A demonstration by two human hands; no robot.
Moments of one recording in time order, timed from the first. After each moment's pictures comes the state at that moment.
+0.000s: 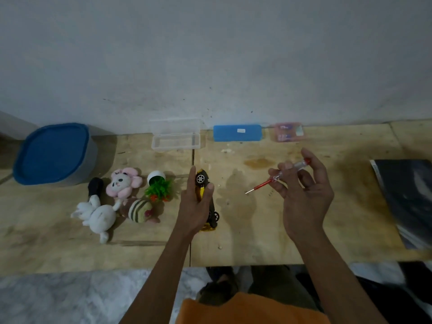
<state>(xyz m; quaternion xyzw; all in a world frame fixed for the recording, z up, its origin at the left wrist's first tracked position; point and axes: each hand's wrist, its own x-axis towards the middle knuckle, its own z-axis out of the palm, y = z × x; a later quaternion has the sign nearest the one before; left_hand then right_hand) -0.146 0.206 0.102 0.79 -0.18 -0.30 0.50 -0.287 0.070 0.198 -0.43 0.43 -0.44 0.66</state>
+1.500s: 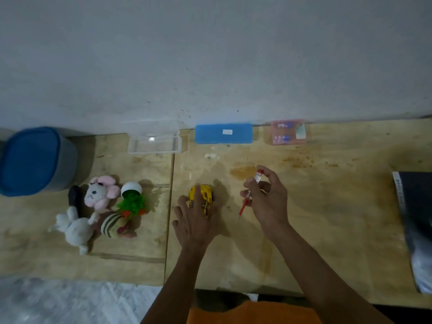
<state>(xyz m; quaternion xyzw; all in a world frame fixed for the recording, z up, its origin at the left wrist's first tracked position) -0.181 0.102 0.028 0.97 -0.16 -0.17 0.05 -0.255 -0.054 0.082 -0.49 0.51 -0.17 0.69</state>
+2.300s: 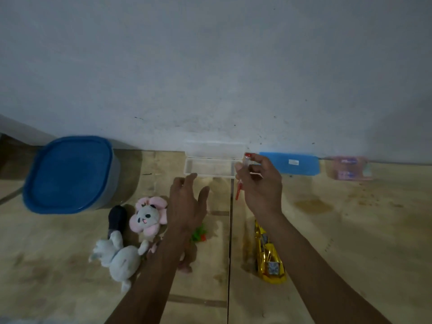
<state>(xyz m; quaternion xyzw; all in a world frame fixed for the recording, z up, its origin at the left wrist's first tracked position) 0.052 0.201 0.065 0.93 -0.21 -0.12 0.29 -0.034 0.061 0.112 -0.64 0.42 -0.26 0.58</state>
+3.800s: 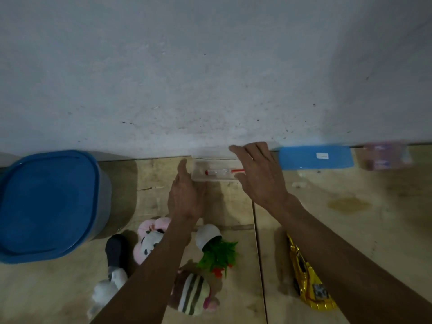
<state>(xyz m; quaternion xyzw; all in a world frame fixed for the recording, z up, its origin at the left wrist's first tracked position) 0.150 0.187 -0.012 0.92 -0.19 -0.18 0.30 0.043 0.032 0.022 -0.96 0.23 -0.11 0.11</state>
